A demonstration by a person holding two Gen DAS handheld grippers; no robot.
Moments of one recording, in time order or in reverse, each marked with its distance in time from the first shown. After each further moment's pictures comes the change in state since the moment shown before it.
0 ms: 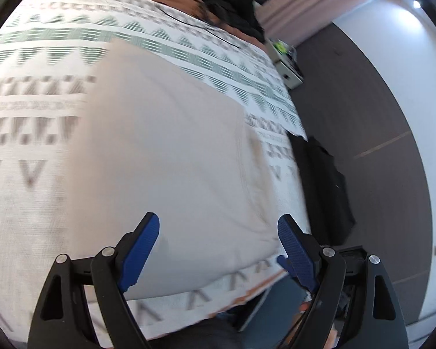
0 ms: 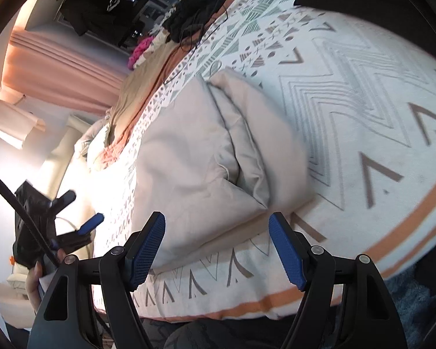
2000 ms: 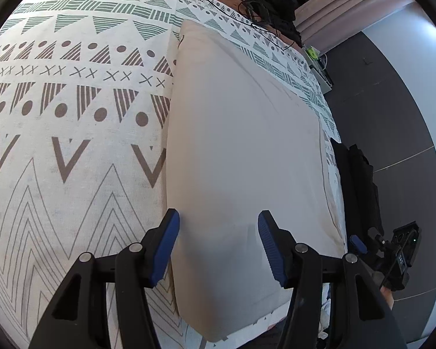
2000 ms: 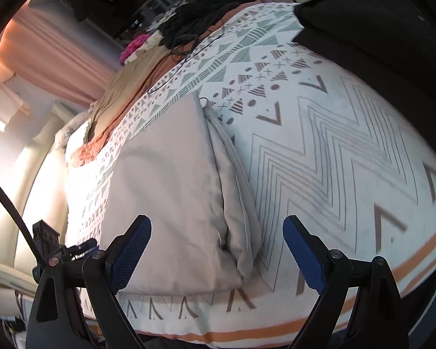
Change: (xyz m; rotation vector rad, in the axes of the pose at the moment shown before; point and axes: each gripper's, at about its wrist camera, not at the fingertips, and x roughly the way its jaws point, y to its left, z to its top) left arm 0.030 0.084 -0.004 -0.069 -0.001 0.077; right arm -0.022 0.011 0.063 -0.158 -0.011 -0.124
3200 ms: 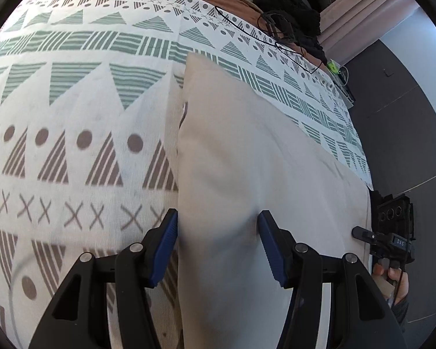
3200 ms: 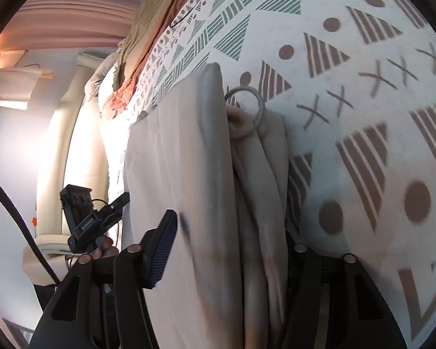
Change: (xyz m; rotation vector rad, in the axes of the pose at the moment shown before) left arm 0.085 0.009 0.138 0.021 -0.067 0.103; right arm 0.284 0.006 0.160 0.016 0.451 0.299
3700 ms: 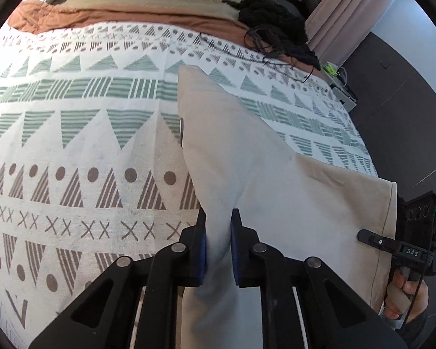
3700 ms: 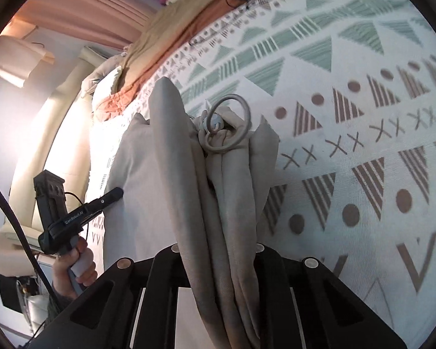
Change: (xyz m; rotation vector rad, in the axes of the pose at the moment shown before) left arm -0.043 -0.040 -0.006 0.107 -0.110 0.077; right arm 0.000 0.086 -0.040 -0.165 -0.159 -0.151
